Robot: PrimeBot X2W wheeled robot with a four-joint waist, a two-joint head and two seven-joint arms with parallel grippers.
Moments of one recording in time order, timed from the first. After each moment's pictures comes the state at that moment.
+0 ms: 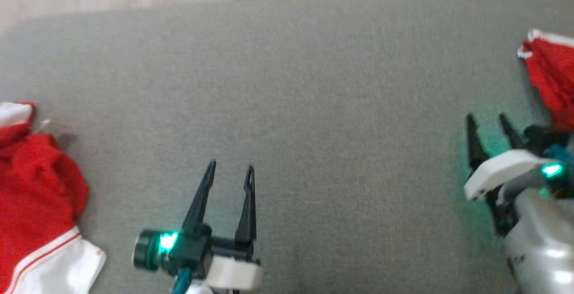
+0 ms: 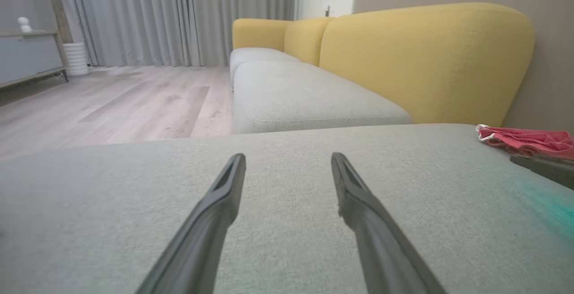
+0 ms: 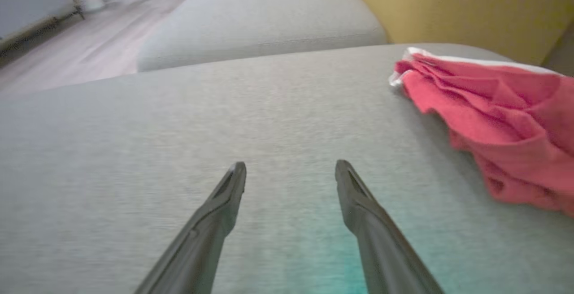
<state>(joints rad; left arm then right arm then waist) -0.06 0.05 -0.45 0.12 -0.16 0.19 -0.26 -0.50 -0.24 0.10 0.91 0.29 0.13 -0.21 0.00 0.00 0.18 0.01</state>
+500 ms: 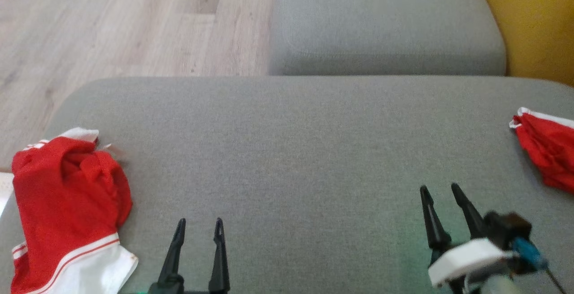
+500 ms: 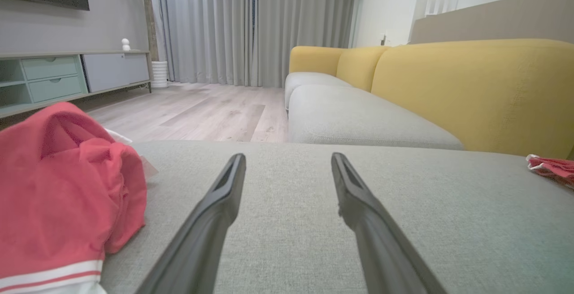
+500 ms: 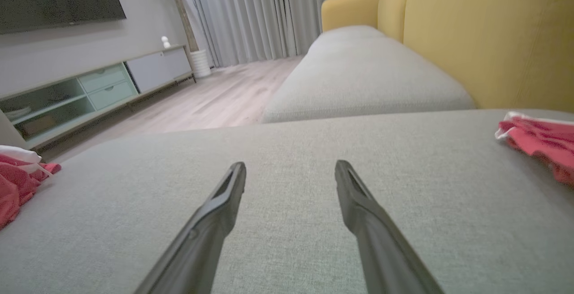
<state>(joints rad) 0.17 0.06 -0.35 0.10 -0.18 0.20 -0.26 -0.09 -0.13 0.18 0.52 0.31 0.13 -0.25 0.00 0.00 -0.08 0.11</state>
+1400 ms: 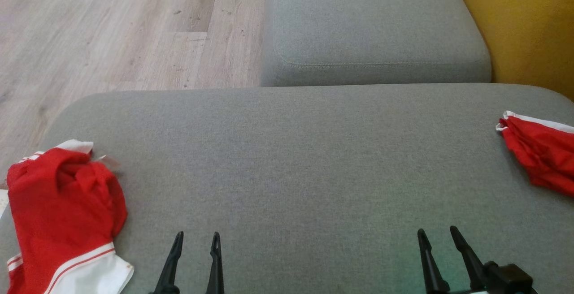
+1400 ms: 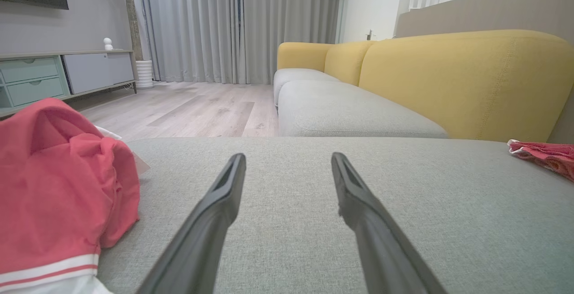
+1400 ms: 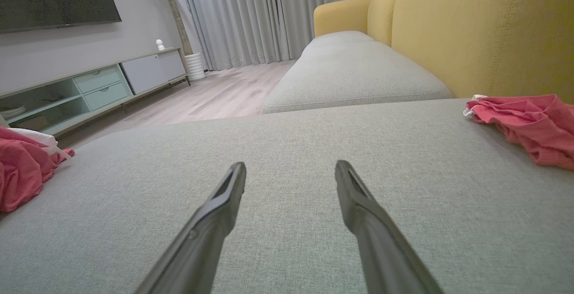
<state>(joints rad) 0.22 0.06 -0.30 0.12 -0.15 0.12 -0.26 0.22 -0.06 0.11 0.24 0.18 0.13 -0.25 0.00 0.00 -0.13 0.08</state>
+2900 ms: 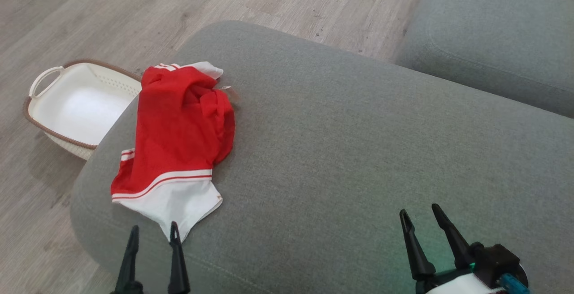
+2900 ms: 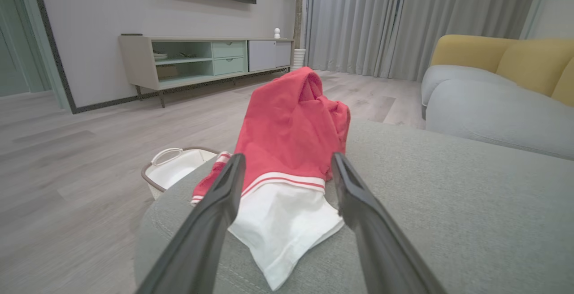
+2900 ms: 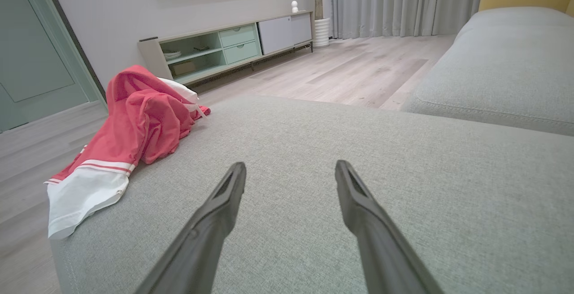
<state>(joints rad) 0.24 0.06 -0.17 0.05 -0.14 0.15 -0.26 0.15 -0.08 0.20 0.21 0.20 0.13 -0.25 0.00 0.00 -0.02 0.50</state>
